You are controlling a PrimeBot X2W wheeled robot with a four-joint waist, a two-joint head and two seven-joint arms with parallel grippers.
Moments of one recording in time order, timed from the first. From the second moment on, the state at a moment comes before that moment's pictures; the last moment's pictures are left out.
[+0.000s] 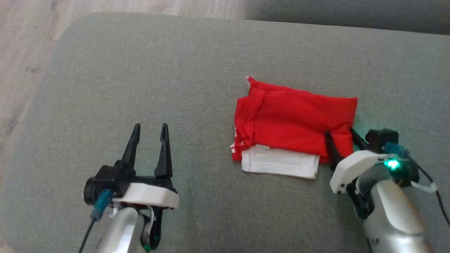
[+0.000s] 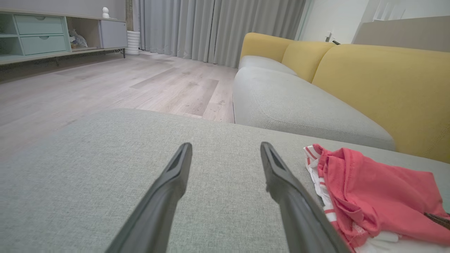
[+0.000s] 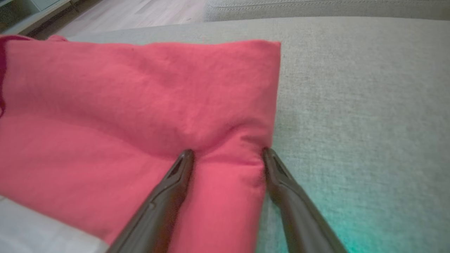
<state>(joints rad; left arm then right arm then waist) -0.22 0.04 -0.26 0.35 -0.32 0.00 -0.25 -0.34 -0.05 0.03 0.66 0.10 0.13 0.03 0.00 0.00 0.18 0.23</state>
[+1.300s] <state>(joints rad) -0.30 0.04 -0.33 0.33 -0.30 0.00 -0.25 -0.52 -0.70 0.17 0.56 -0.05 0.13 0.04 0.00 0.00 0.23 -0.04</state>
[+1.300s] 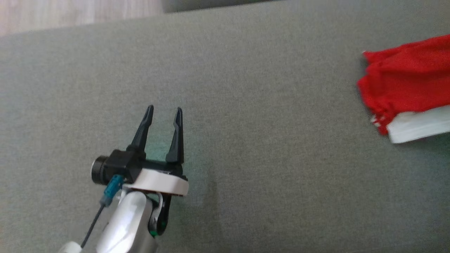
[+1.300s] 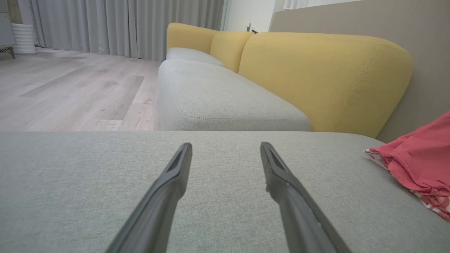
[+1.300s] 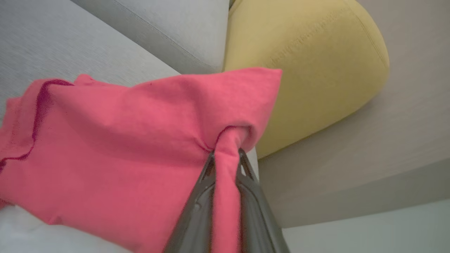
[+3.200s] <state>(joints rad) -0.14 0.04 -0.25 0.32 -0.30 0.02 -0.25 -0.15 -0.05 -0.10 0.27 0.04 0.13 -0.20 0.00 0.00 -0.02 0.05</state>
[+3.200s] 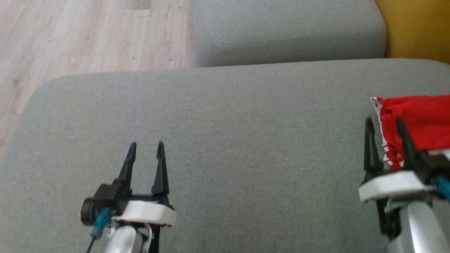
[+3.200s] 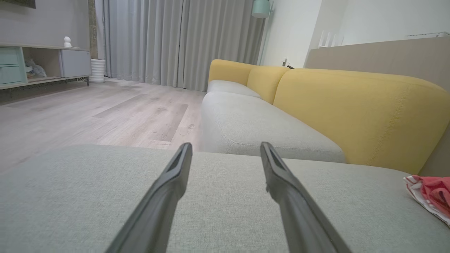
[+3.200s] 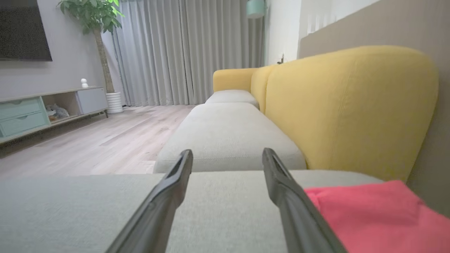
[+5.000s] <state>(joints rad) -0.04 0.05 -0.19 0.40 -0.57 0.00 -0.20 -0.01 -0.04 -0.06 0.37 0.34 0.13 -0.19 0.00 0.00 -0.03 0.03</state>
